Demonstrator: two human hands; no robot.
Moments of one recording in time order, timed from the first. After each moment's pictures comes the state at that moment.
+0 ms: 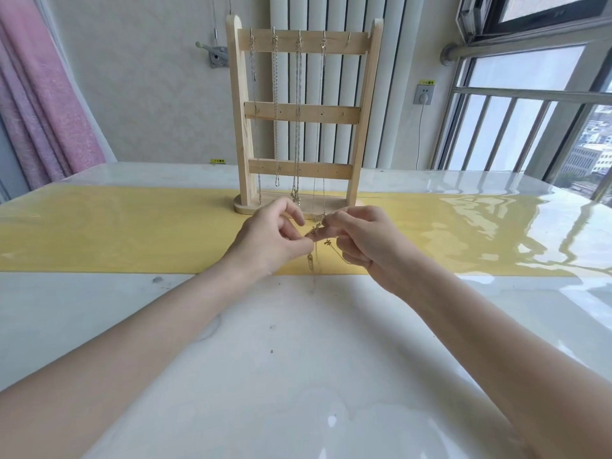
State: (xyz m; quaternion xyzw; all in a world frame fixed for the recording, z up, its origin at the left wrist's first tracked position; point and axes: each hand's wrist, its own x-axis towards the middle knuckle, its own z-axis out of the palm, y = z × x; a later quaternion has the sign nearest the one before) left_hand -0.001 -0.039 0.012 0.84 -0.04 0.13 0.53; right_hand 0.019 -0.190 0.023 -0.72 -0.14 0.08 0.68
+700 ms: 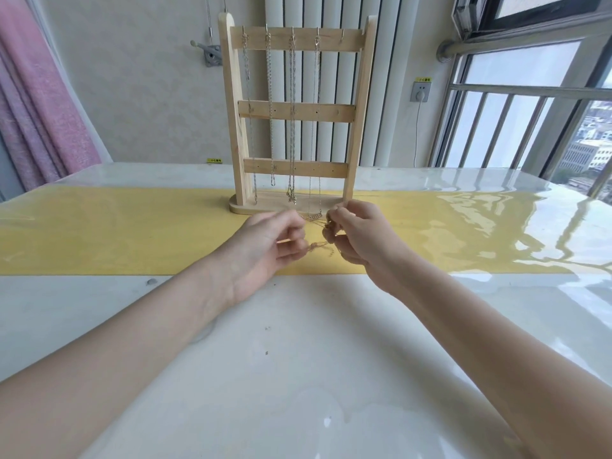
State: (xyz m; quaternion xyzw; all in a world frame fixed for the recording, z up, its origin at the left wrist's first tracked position) left_hand -0.006 -0.047 0.017 0.64 0.00 -0.03 0.77; right_hand 0.026 -0.188 0.019 -0.74 -0.10 0.03 0.66
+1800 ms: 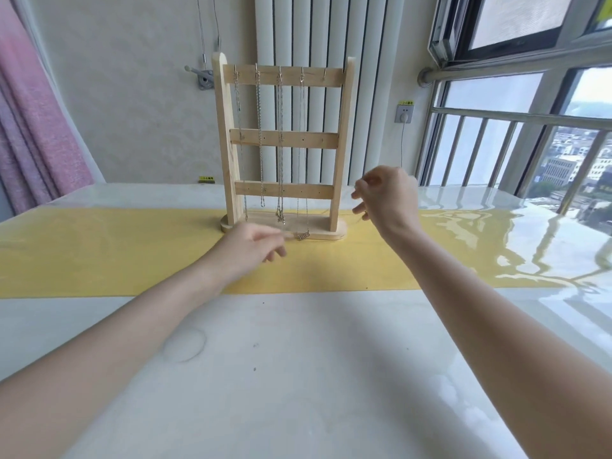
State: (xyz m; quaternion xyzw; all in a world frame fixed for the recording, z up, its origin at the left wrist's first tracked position) left_hand 0.011 -0.028 0.025 0.85 -0.04 0.07 0.51; right_hand 0.079 -0.223 0.058 -0.85 -0.09 -0.28 0.44
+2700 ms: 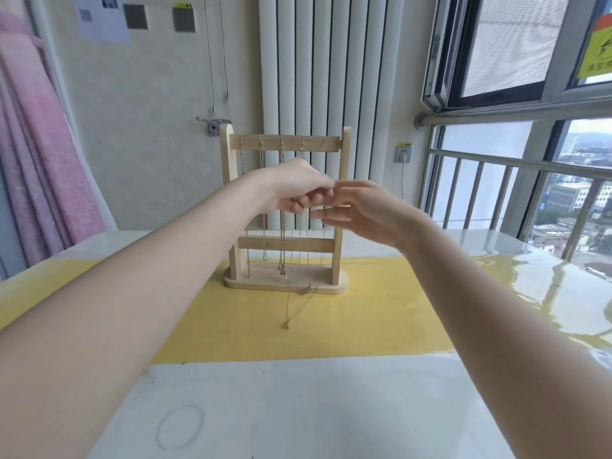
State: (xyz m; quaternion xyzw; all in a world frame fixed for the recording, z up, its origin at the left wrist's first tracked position) left_hand 0.074 -0.072 0.178 0.89 -0.09 0.01 0.44; right_hand 0.090 -0.215 0.143 -0.70 -0.26 0.12 0.65
